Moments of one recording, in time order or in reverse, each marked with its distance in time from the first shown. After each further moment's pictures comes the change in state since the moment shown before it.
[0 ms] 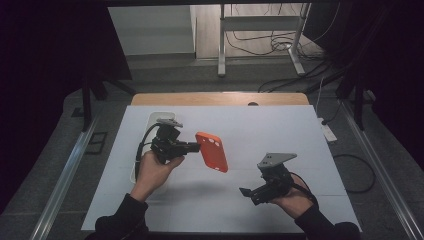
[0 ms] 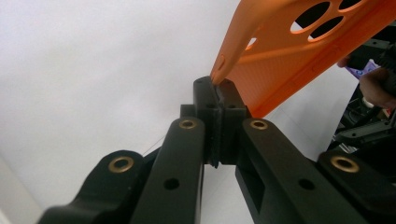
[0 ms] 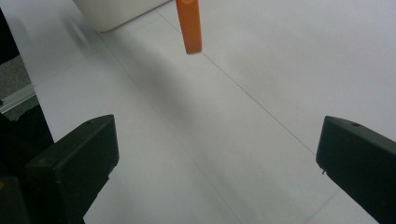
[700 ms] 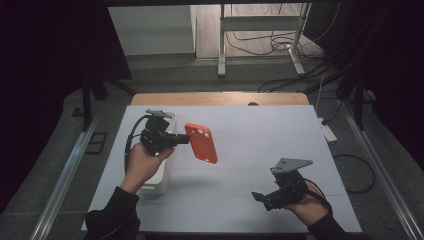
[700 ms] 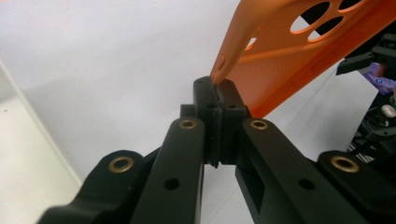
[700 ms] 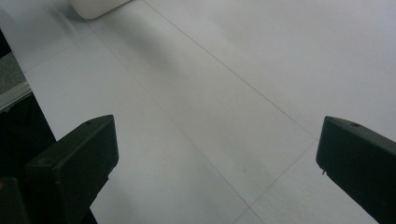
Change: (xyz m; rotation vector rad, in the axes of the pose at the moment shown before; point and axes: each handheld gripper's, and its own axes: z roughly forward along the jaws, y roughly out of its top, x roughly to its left) left arm 0.018 0.010 -0.024 -0.009 0.063 -0.028; right arm -0.005 -0.022 -0.024 0.000 -0.044 0.032
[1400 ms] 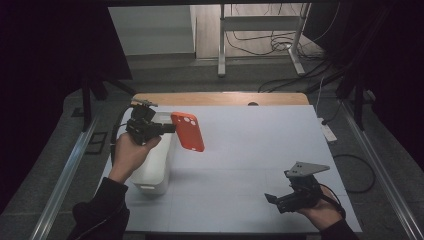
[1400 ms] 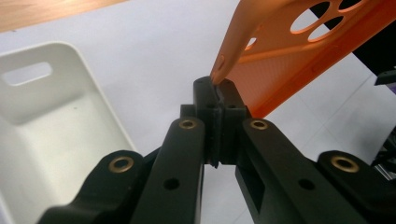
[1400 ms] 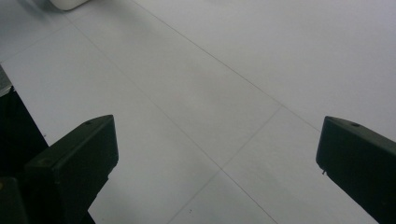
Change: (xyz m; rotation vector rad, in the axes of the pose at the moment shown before) left arm 0.025 0.013 -0.030 -0.012 0.093 -0.040; right arm -0.015 -0.025 -0.021 -0.007 -0.060 0.043
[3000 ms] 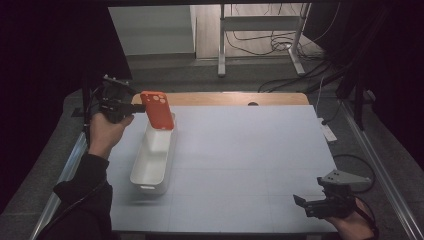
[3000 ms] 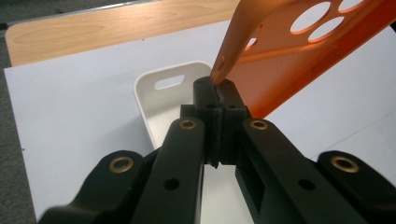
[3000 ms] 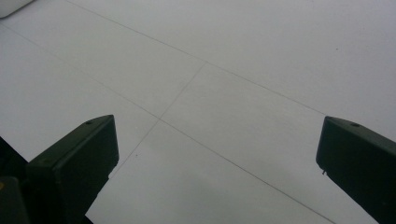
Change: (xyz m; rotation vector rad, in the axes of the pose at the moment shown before) left arm 0.075 0.023 -0.034 -0.008 0.203 -0.116; right arm -0.026 -0.041 -0.049 -0.030 -0.161 0.144
